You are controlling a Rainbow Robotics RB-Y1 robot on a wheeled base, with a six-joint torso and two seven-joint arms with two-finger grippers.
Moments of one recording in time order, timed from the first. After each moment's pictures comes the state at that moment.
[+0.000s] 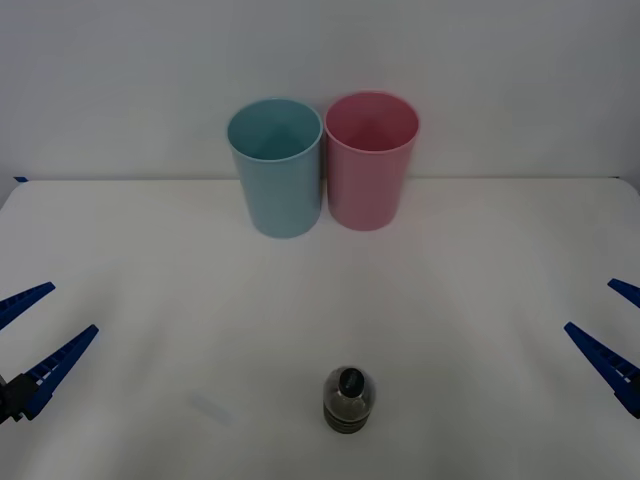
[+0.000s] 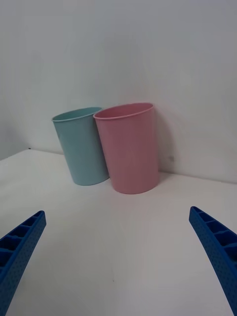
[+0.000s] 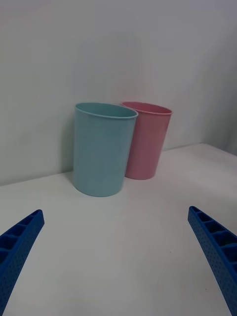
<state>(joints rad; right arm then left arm) 0.35 -0.40 -0.52 -1.66 0.96 -1.22 0.00 0.35 0.40 0.52 -1.66 -0.96 -1.22 0.00</state>
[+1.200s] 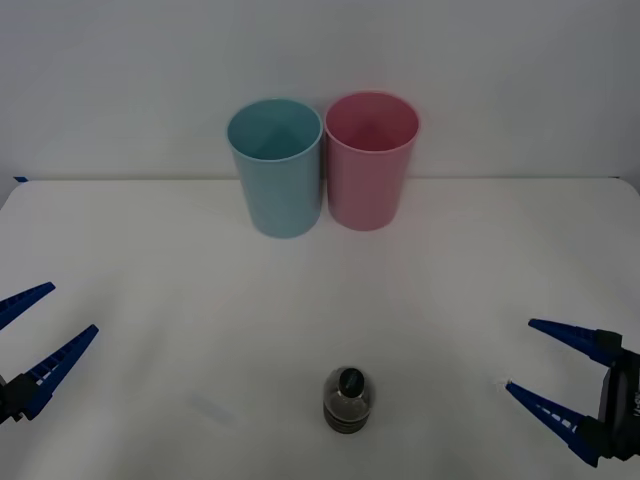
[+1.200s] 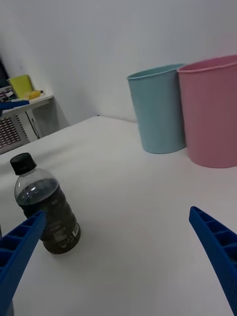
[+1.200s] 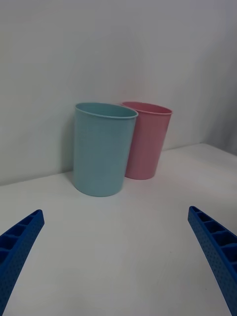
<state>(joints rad) 0.31 -0.54 -0.27 -1.54 0.94 -1.34 0.11 0.35 0.40 0.52 -1.66 -0.96 -1.22 0.00</state>
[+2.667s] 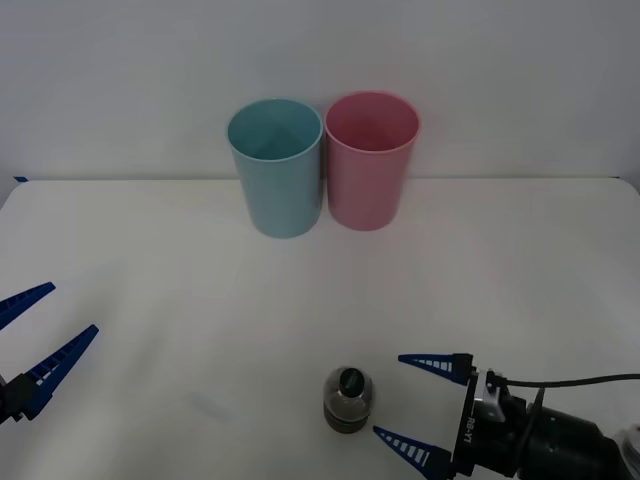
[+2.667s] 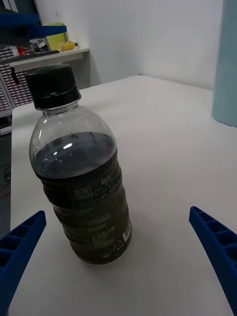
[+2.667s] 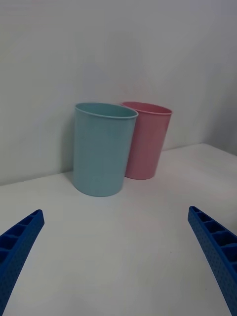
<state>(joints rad) 0.19 -0.58 0.30 -1.54 0.96 -0.94 0.38 0.35 0.40 0.52 -1.66 -0.96 -1.22 0.00</state>
